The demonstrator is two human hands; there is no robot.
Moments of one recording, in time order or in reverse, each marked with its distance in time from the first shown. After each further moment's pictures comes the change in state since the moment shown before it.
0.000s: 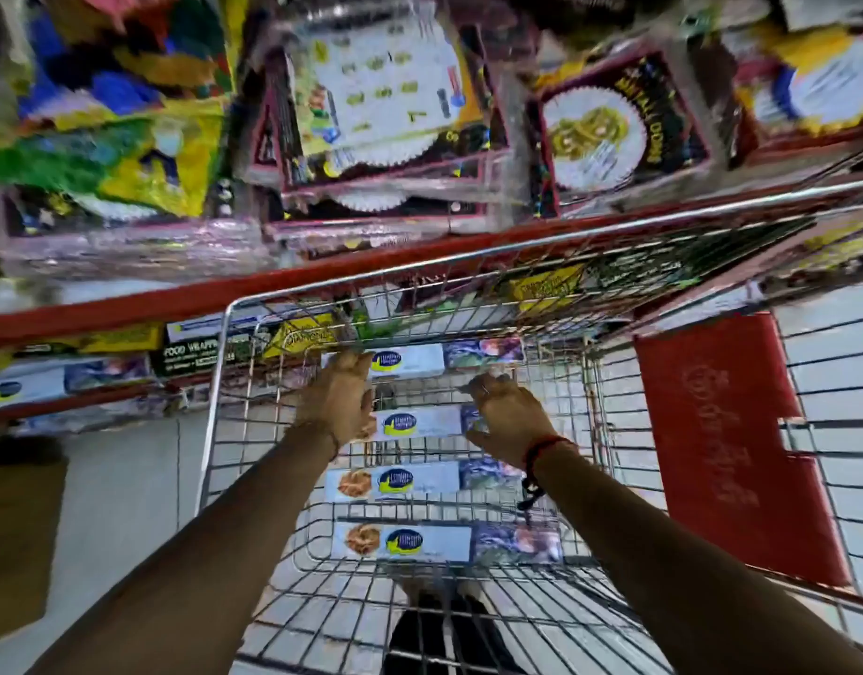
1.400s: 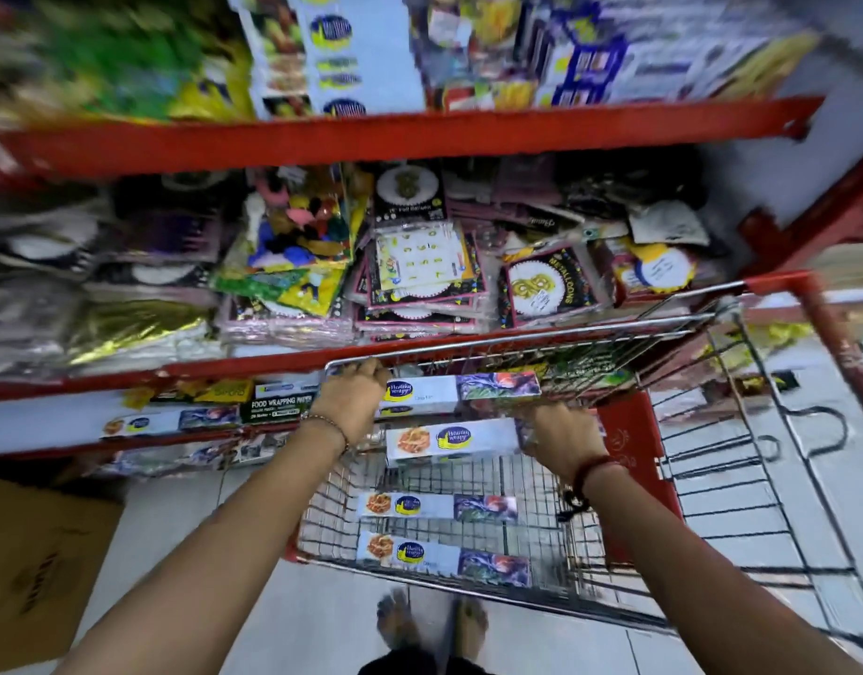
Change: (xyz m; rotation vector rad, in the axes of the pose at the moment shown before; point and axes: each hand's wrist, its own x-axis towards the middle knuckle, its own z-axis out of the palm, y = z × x) left_hand -0.157 0.055 -0.194 0.307 0.150 0.063; right_hand -0.176 -0.056 -0.204 -0.263 0.158 0.232
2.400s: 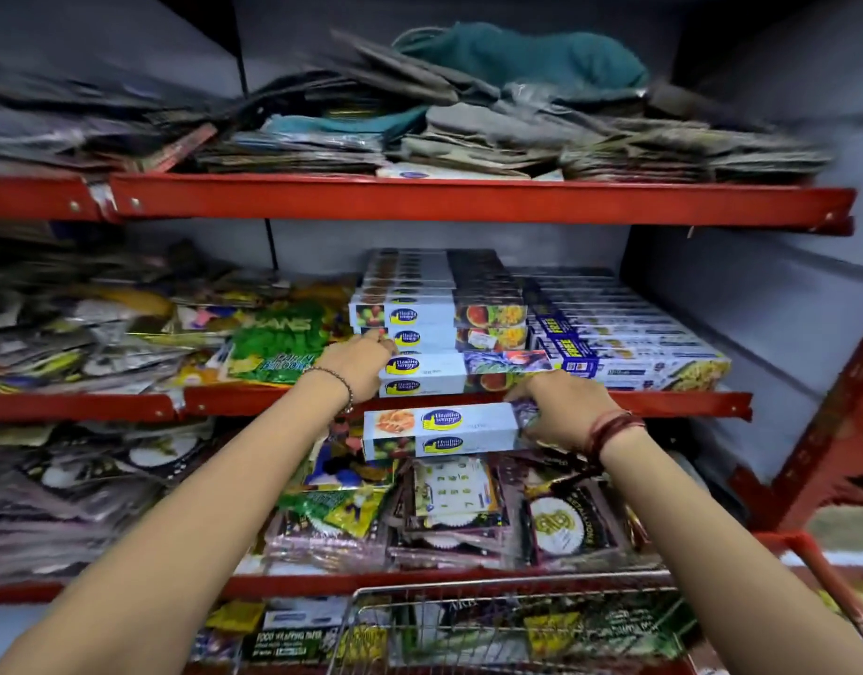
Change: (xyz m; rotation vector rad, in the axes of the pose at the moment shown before) left_hand 0.008 -0.105 -0.312 0.059 0.465 -0.117; right_hand -0.004 -0.033 -0.331 -0.001 0.448 -0.224
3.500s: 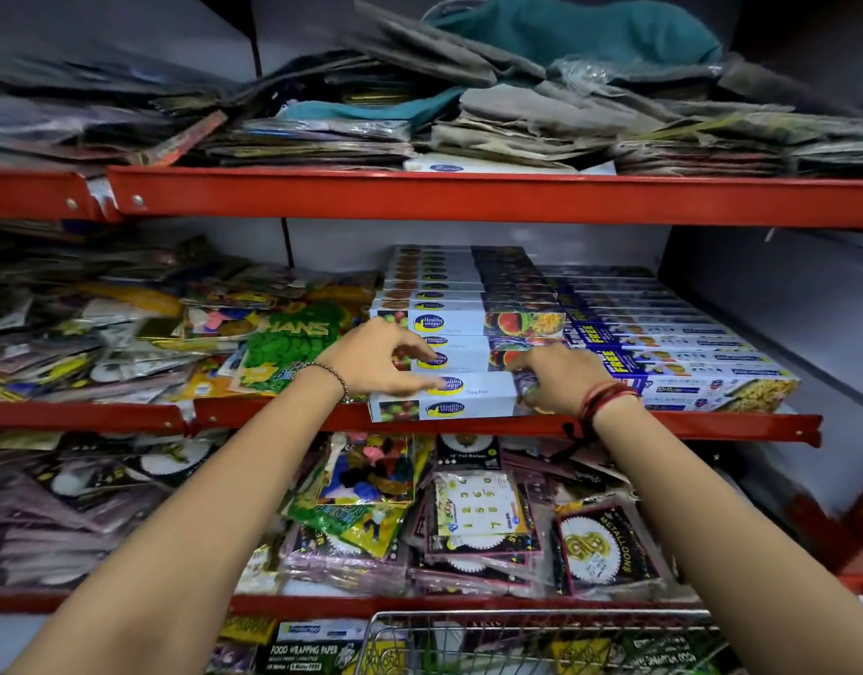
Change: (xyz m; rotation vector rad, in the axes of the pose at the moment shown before) left_hand 0.024 -0.038 -0.007 -0.409 0.142 0.218; right_hand 0.099 -0.010 0.002 -0.059 0.018 -0.025
